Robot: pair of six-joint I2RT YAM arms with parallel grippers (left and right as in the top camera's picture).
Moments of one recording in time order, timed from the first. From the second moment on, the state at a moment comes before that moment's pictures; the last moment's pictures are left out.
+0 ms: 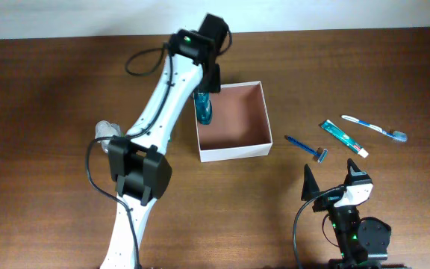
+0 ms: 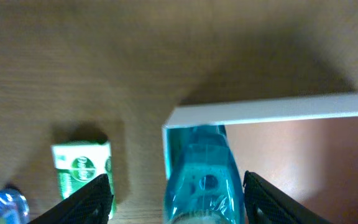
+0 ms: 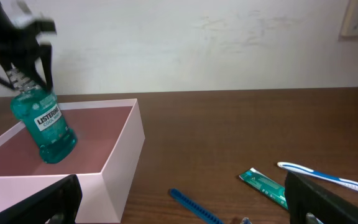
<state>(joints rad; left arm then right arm) -0.44 2.43 2.53 -1.39 -0.19 -0.40 -0.04 0.01 0.01 -0.06 -0.15 0.07</state>
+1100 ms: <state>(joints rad) -0.21 2.13 2.94 -1.69 -0.08 -0.21 -0.04 0.01 0.01 -0.06 -0.15 0.07</state>
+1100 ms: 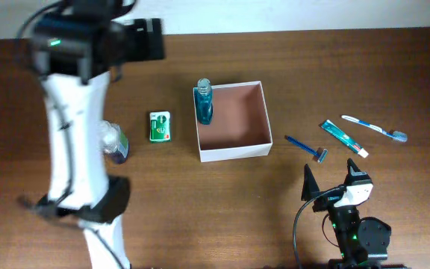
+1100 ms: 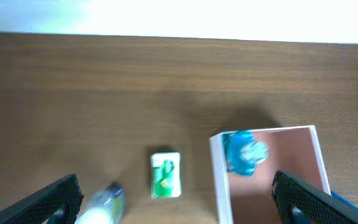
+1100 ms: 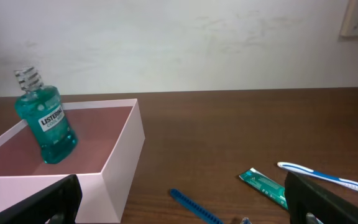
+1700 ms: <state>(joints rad) 0.00 1.58 1.99 -1.63 -0.09 -0.20 -0.04 0.01 0.01 -0.06 -0.15 0.07</state>
